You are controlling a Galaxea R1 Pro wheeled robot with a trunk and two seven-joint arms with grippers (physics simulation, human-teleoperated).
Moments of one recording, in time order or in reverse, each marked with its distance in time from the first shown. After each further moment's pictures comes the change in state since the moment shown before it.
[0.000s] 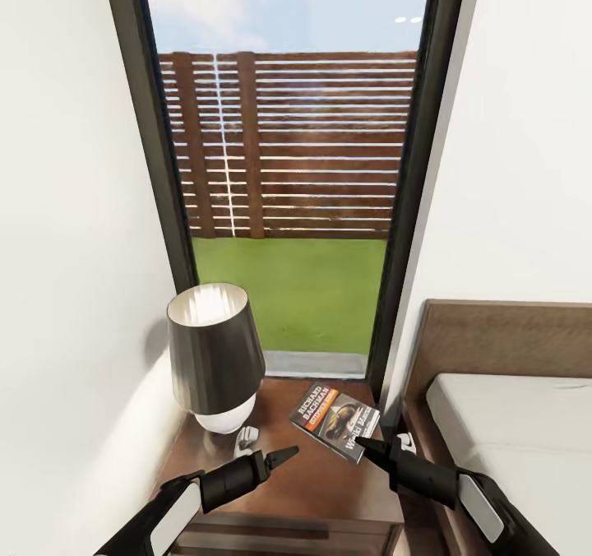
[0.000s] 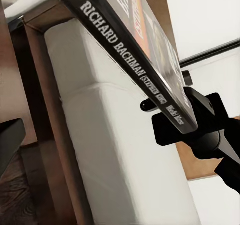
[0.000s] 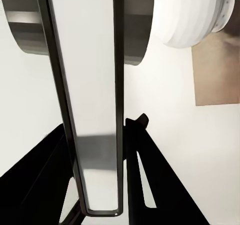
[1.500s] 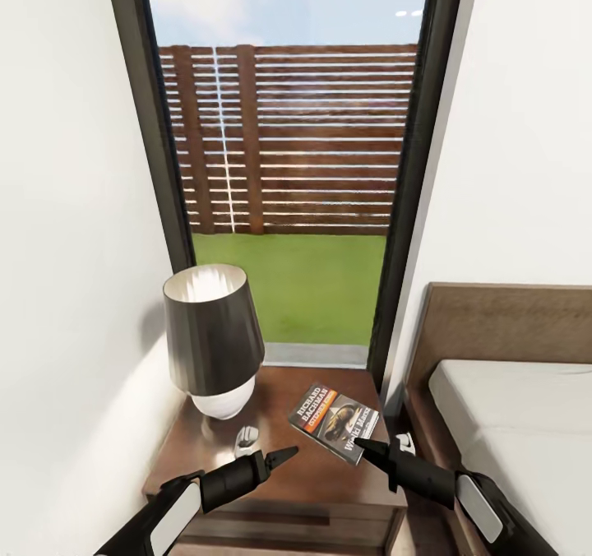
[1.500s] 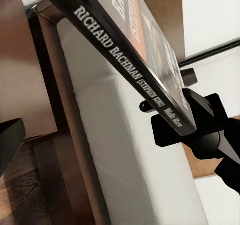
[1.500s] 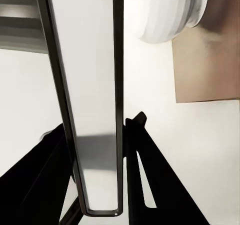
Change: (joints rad) left arm 0.000 0.000 0.000 0.000 0.000 0.000 0.000; right arm 0.000 0.003 0.004 0.000 0.005 -0.001 -0.004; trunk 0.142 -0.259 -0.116
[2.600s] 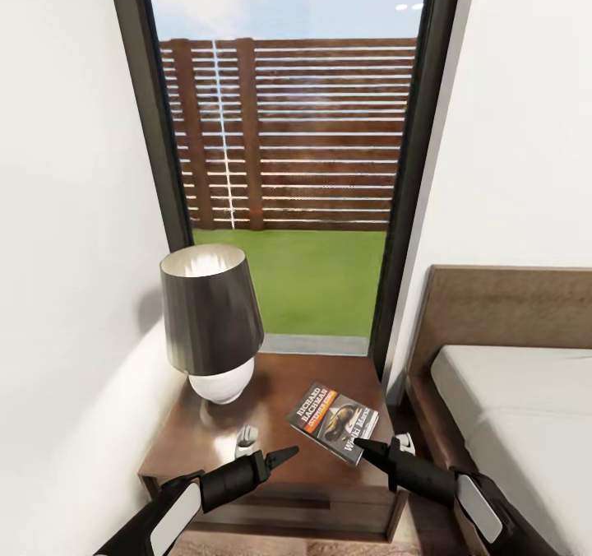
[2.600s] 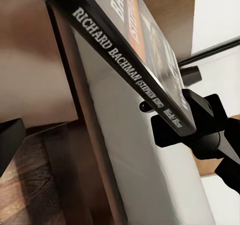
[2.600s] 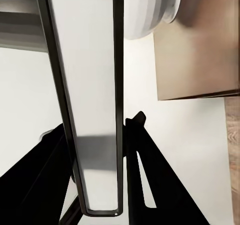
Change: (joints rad) left arm 0.000 0.000 0.000 0.000 0.000 0.000 0.000; right arm 0.000 0.000 0.000 0.000 0.002 0.000 -0.001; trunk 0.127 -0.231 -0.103
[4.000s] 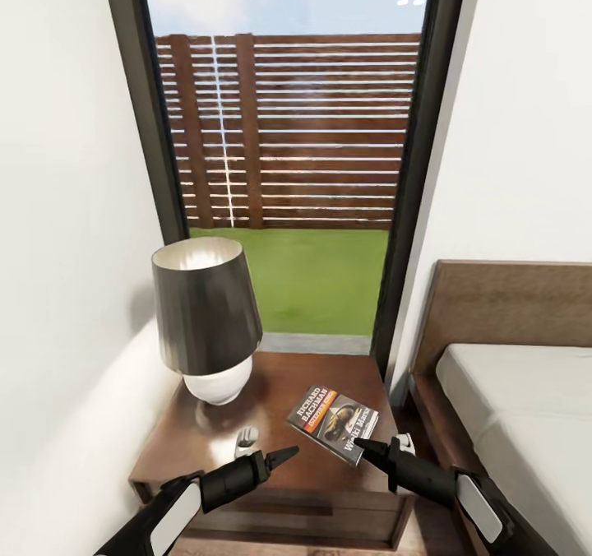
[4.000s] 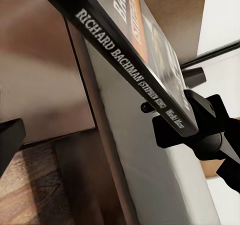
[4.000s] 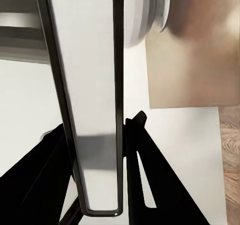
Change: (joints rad) left arm 0.000 0.000 0.000 0.000 0.000 -0.006 0.005; right arm 0.000 0.000 0.000 0.000 -0.001 0.001 0.000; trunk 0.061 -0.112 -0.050
